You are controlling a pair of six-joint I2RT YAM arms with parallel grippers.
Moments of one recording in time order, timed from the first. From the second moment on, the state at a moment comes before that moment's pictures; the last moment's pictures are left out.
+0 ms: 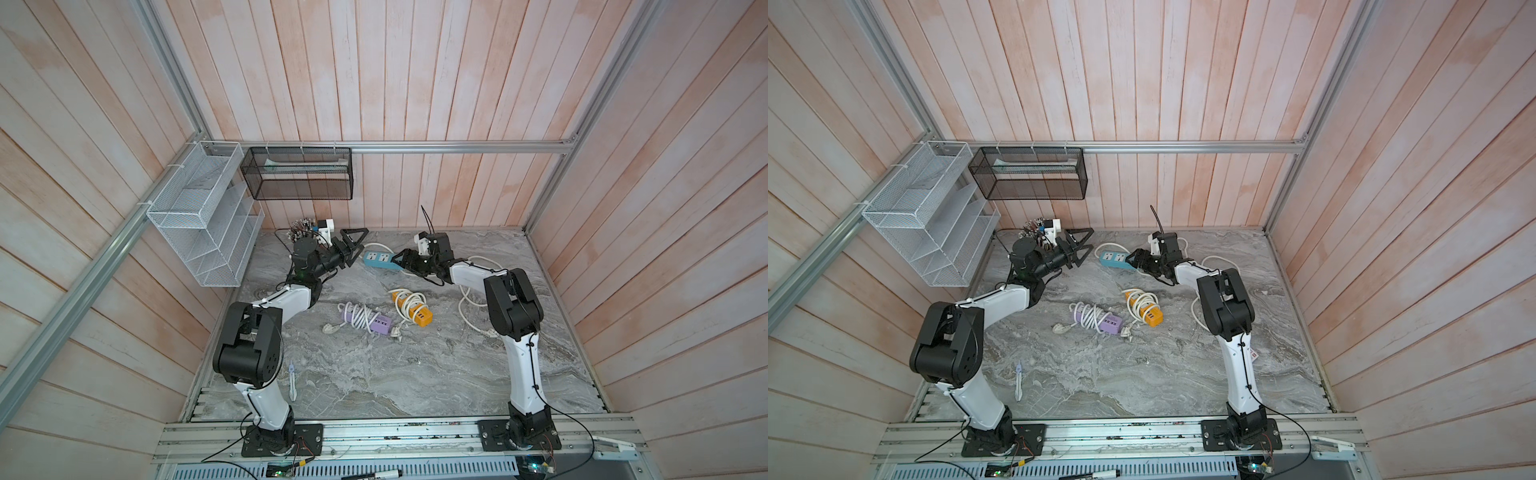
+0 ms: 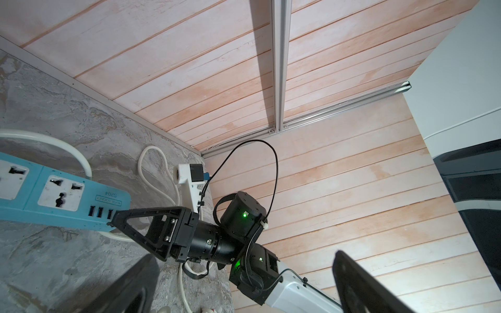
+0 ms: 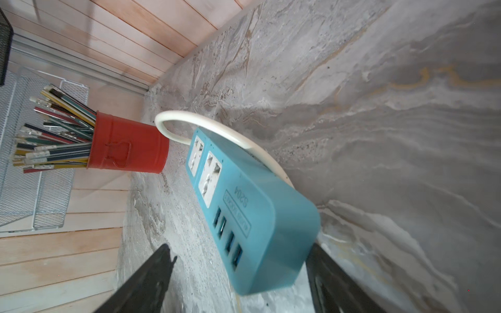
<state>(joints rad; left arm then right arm) -0.18 1.77 1.04 0.79 0.73 -1.25 0.40 2.25 1.57 0.03 -0.52 0.67</state>
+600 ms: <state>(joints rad) -0.15 1.75 1.03 0.79 0.73 -1.26 0.17 1.84 1.12 -0.05 -0.50 0.55</state>
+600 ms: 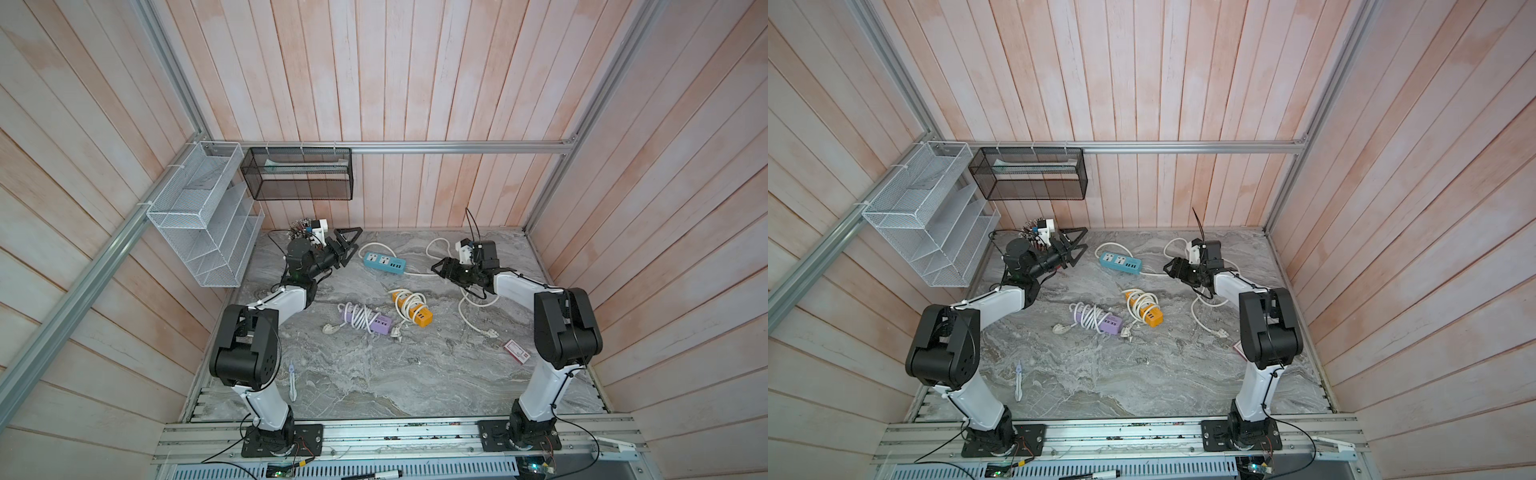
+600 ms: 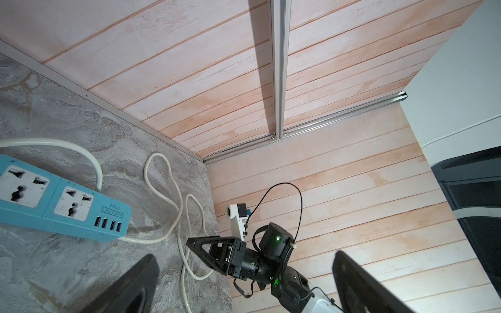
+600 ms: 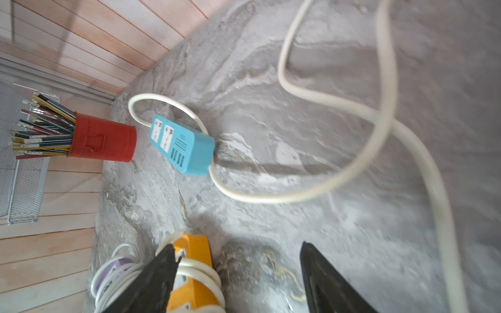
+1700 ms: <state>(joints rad) -0.15 1.74 1.00 0.84 0.75 -1.27 0.10 2.22 1.67 0.03 -0.45 0.61</state>
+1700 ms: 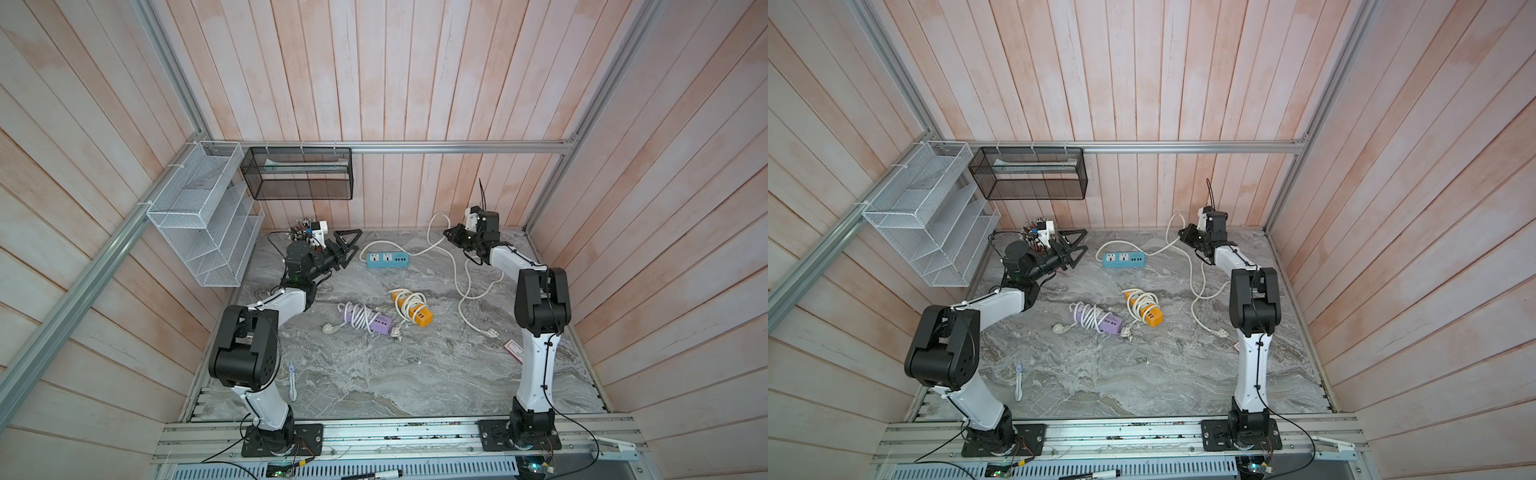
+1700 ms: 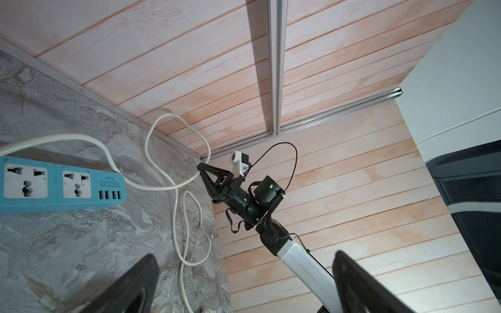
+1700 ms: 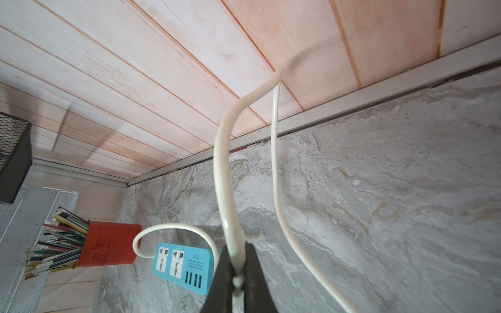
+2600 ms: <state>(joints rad) -0.14 1.71 0.96 0.86 0.75 -1.30 0.01 1.89 1.26 -0.02 -0.34 0.52</state>
